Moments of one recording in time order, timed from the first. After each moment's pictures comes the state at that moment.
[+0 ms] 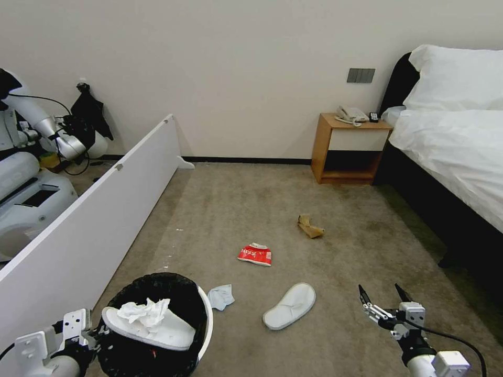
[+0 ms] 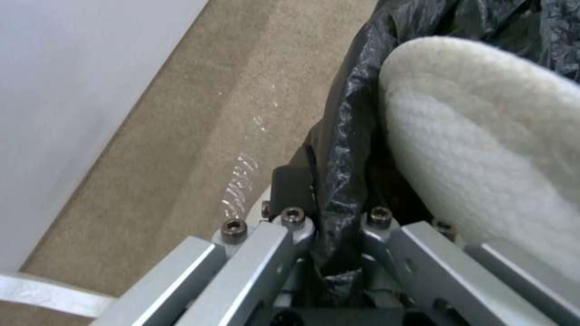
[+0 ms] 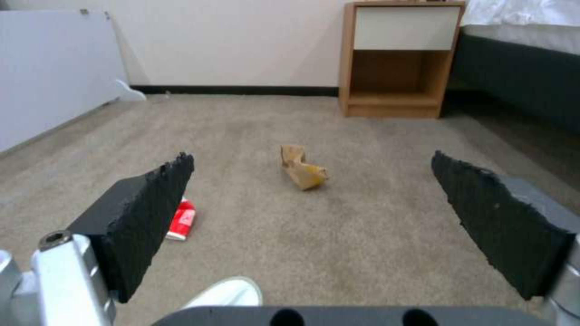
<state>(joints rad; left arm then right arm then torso) 1.76 -1.10 -0.88 -2.38 -1.02 0.74 -0.51 -1.64 1.20 0.69 1.96 0.40 0.09 -0.04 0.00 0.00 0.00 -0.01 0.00</state>
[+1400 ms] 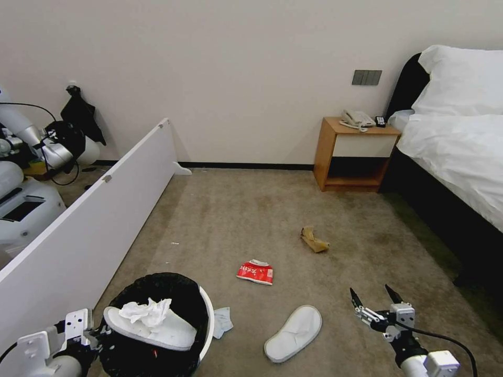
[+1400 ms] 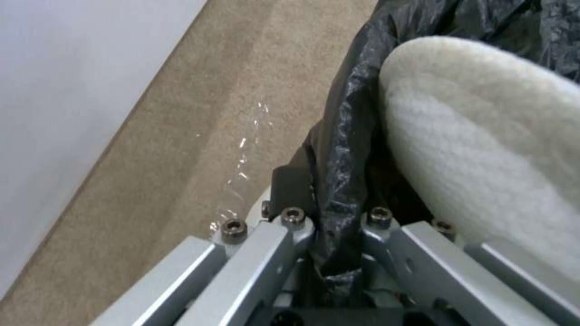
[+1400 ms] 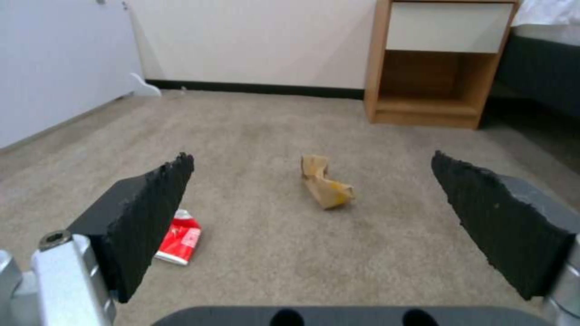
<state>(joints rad) 1.75 -1.10 -0.87 -2.38 -1.01 0.74 -0.52 -1.63 1.19 0.65 1.93 0.37 0.12 -0.08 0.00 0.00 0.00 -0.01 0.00</state>
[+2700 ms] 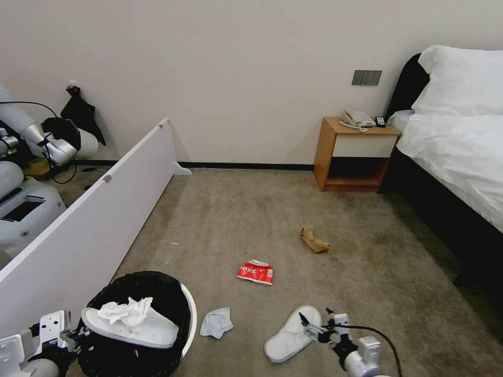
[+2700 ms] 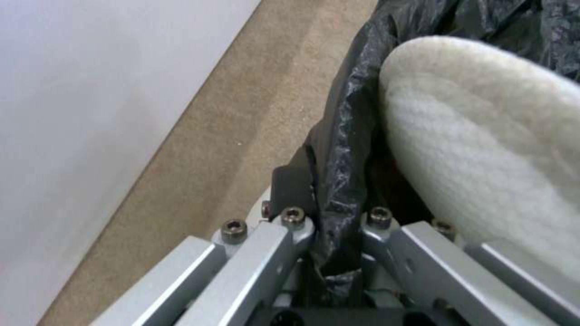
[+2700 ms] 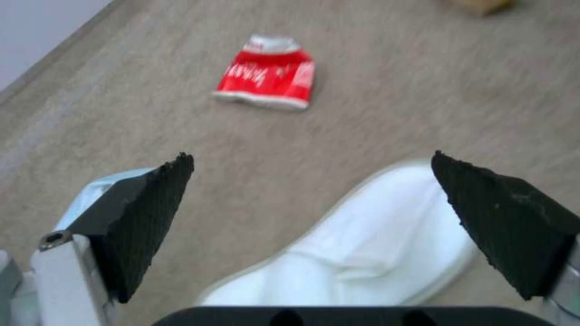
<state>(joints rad) 1.80 -1.11 -0.97 -2.39 -1.02 0.74 -0.52 -1.35 1.23 0.26 1.62 0.52 -0.14 0.00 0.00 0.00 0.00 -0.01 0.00</state>
